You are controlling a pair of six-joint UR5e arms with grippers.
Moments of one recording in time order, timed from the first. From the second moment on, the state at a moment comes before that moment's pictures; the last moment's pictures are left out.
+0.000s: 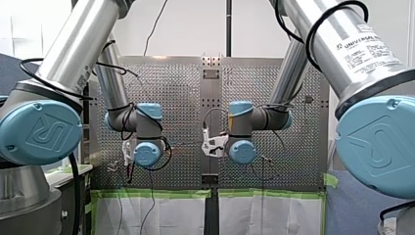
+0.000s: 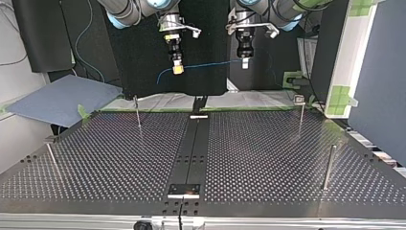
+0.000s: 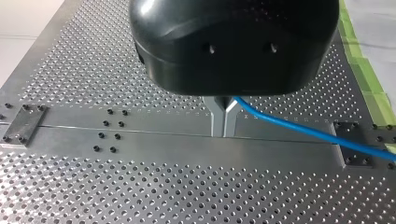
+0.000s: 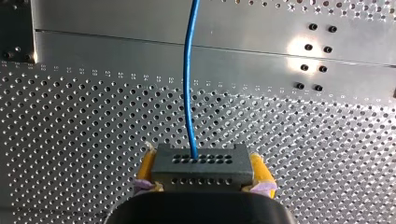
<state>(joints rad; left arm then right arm) -0.55 -1.99 -2.39 -1.89 -2.15 -1.63 2.37 -1.00 2.02 -1.04 1.83 1.47</state>
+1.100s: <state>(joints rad) -0.55 -1.99 -2.39 -1.89 -2.15 -1.63 2.37 -1.00 2.02 -1.04 1.83 1.47</state>
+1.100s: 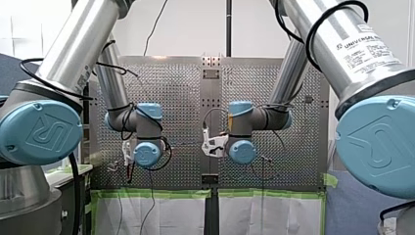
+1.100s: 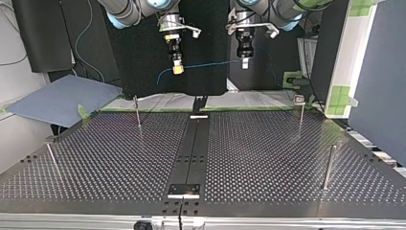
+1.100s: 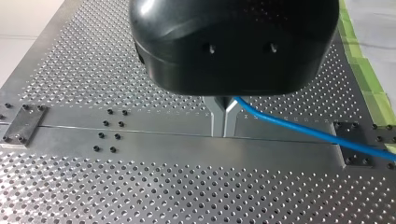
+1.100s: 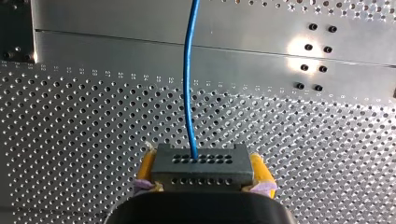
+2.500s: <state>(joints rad) -0.59 -2.01 -2.44 -1.88 -2.16 -1.63 2.41 -0.99 2.02 -0.97 1.81 1.47</state>
